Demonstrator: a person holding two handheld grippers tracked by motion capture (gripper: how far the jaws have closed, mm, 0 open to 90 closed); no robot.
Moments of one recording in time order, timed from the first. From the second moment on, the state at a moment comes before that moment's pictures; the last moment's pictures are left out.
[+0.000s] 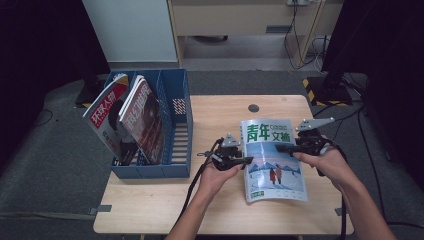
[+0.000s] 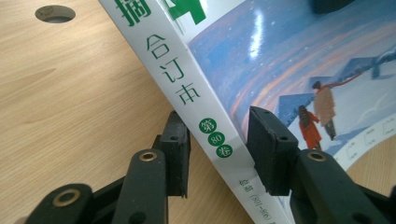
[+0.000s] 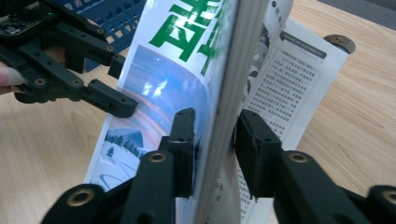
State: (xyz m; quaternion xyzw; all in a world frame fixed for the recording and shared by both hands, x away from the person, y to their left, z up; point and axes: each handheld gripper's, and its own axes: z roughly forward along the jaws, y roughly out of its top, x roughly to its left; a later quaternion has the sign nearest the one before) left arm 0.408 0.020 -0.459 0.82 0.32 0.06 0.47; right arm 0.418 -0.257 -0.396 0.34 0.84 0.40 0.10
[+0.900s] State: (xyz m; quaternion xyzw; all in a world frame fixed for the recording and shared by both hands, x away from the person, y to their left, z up) left arm 0.406 0.024 -0.449 0.83 0.29 0.08 0.47; right arm 0.422 -0.258 -0.402 0.33 0.84 0.43 0.10
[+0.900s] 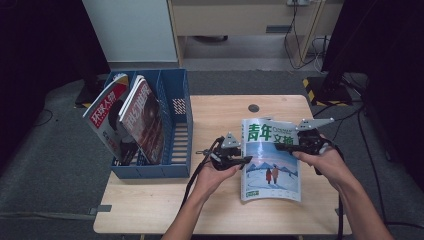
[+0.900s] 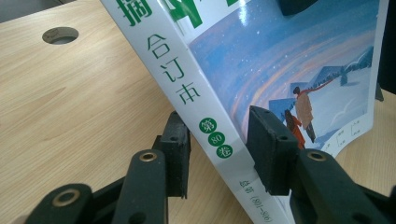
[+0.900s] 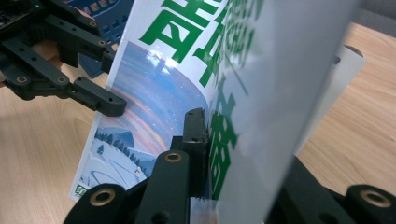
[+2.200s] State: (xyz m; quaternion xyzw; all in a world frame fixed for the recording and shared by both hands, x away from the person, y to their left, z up) left arm 0.408 0.035 -0.437 0.82 0.27 0.13 0.48; right arm 0.417 -0.249 -0.384 0.30 0.86 0.41 0.10
